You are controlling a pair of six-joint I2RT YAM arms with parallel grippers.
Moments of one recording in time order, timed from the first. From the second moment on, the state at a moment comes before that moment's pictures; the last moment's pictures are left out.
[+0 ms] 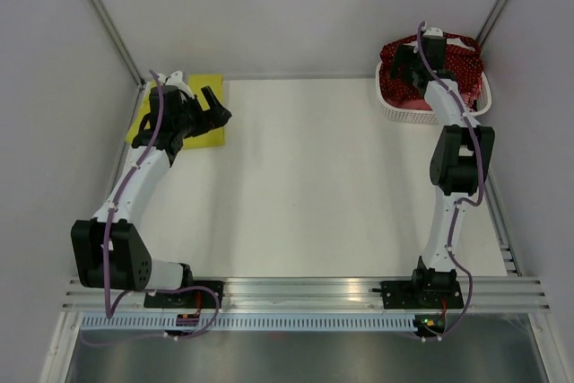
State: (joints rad) left arm -0.07 1.38 1.15 -0.26 0.20 -0.41; right arm -0.06 2.21 1.97 -0.27 0.05 0.13
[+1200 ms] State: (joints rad) left arm -0.07 1.33 0.94 -0.22 0.32 -0.50; right arm 0.02 1.77 2.07 -0.30 -0.24 0.15
